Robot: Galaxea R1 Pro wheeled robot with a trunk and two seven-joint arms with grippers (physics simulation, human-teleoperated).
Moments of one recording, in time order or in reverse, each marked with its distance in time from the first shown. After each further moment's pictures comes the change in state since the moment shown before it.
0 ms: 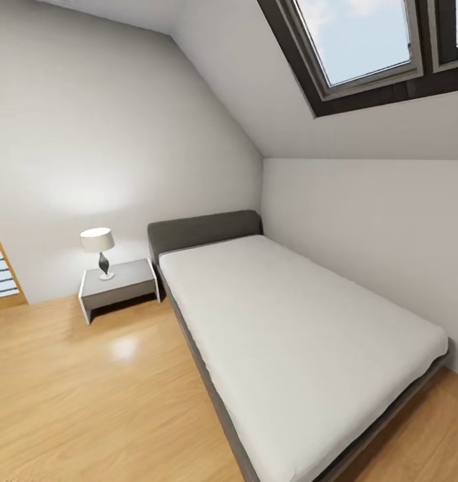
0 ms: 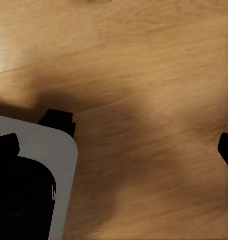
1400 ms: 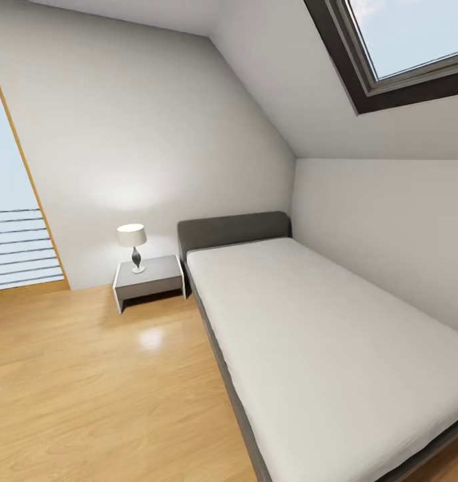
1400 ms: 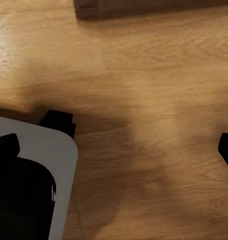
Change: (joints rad) left arm 0.001 0.002 0.003 0.000 0.003 -0.001 0.000; right arm 0.000 0.000 0.000 0.000 0.000 -0.003 -0.002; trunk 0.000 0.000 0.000
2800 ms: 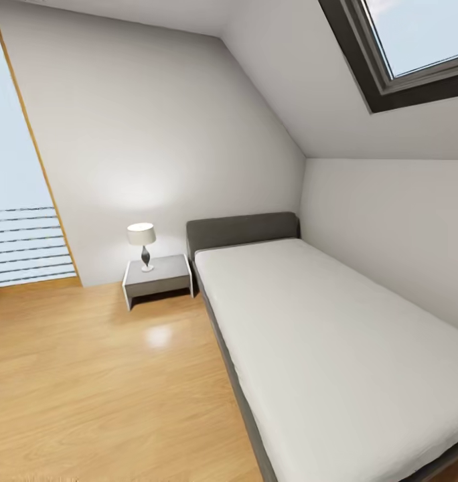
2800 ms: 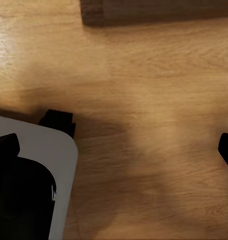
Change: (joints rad) left arm 0.000 0.000 -0.001 0.000 0.000 0.000 0.000; right arm 0.000 0.000 0.000 0.000 0.000 0.002 0.000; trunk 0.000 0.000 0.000
